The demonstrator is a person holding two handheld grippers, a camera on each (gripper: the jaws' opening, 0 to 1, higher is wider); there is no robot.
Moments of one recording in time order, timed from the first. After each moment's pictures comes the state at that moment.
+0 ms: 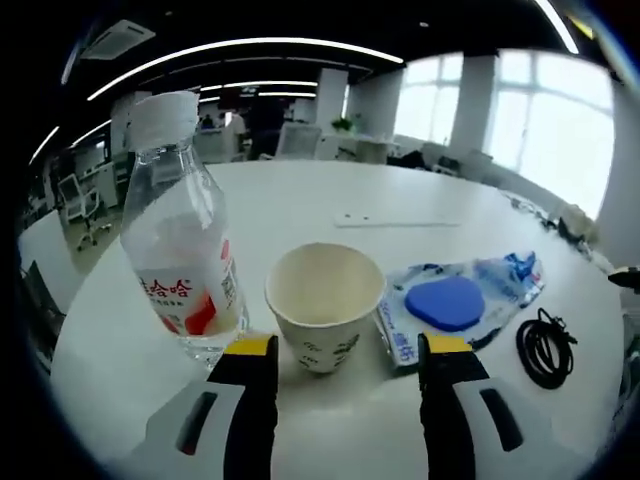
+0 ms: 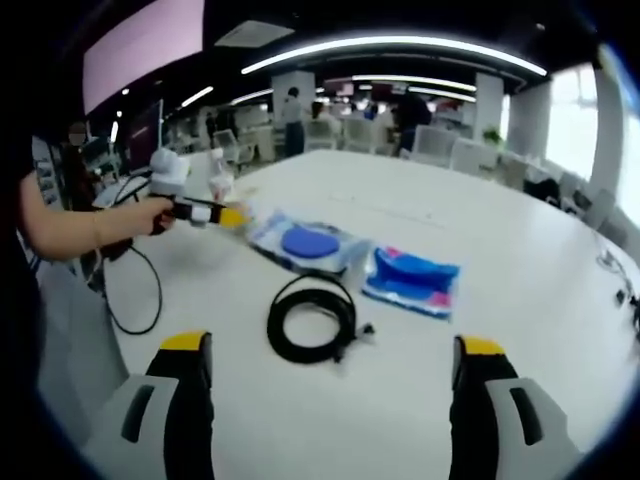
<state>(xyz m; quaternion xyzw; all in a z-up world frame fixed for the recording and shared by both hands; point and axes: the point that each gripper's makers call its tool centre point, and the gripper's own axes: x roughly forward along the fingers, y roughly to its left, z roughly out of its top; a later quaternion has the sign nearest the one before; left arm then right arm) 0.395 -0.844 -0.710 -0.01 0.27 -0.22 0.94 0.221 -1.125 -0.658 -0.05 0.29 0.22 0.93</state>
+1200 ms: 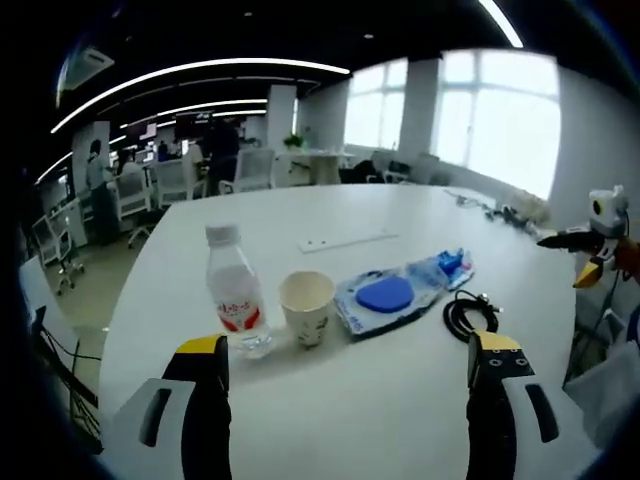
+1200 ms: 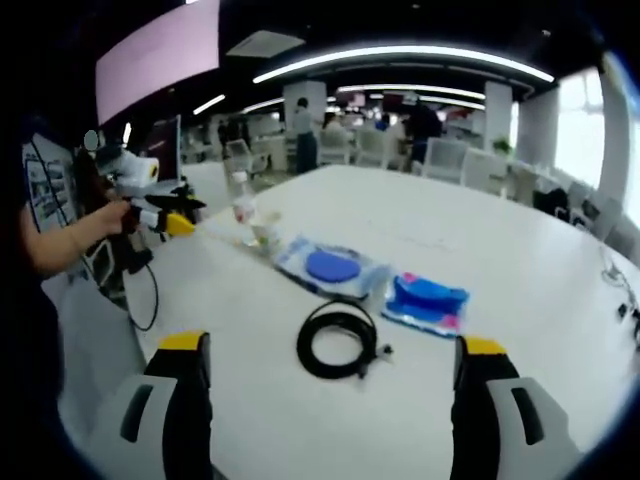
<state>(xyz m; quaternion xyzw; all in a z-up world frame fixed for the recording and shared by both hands) 0.312 -0.801 -0.622 0.02 0.24 -0.30 0.92 0.205 -1.103 -0.614 -0.05 0.27 0.24 0.93</state>
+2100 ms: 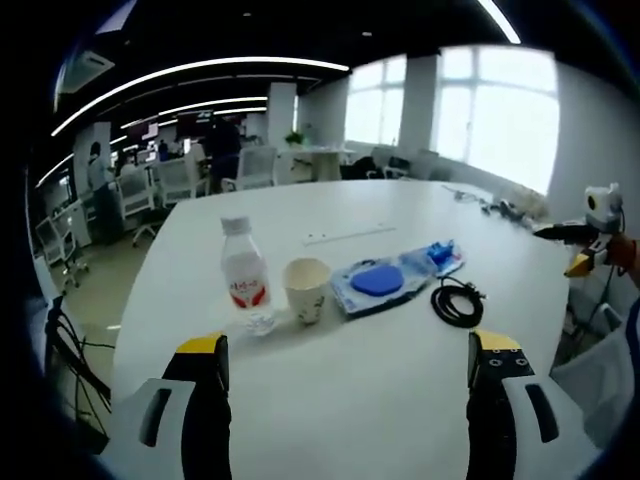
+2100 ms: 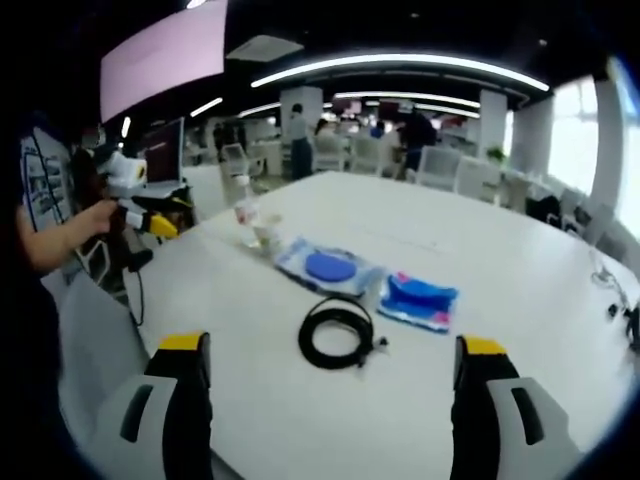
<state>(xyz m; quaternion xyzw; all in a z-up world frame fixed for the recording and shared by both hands) 0.275 -0.785 -0.616 0.03 0.24 -0.29 0.92 0.181 -1.106 -0.606 -0.05 0.26 0.23 0.94</state>
